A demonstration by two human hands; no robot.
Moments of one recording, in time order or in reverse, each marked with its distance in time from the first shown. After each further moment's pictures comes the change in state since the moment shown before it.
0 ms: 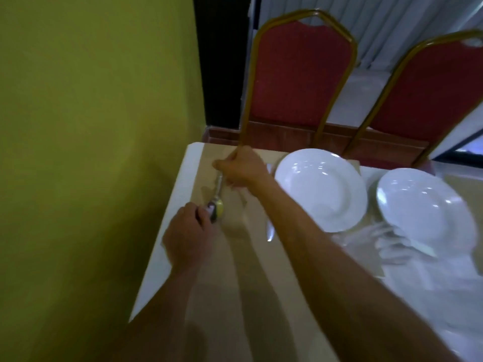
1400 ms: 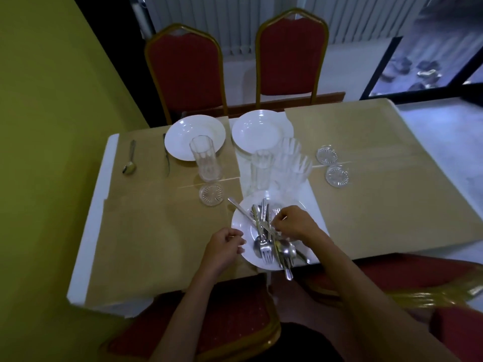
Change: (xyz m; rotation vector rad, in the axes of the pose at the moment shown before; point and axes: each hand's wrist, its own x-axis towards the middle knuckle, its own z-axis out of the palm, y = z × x) left_hand -0.383 0.206 -0.118 -0.624 -0.941 -0.244; right_hand -0.437 0.319 -0.181 0.065 0.073 0.398
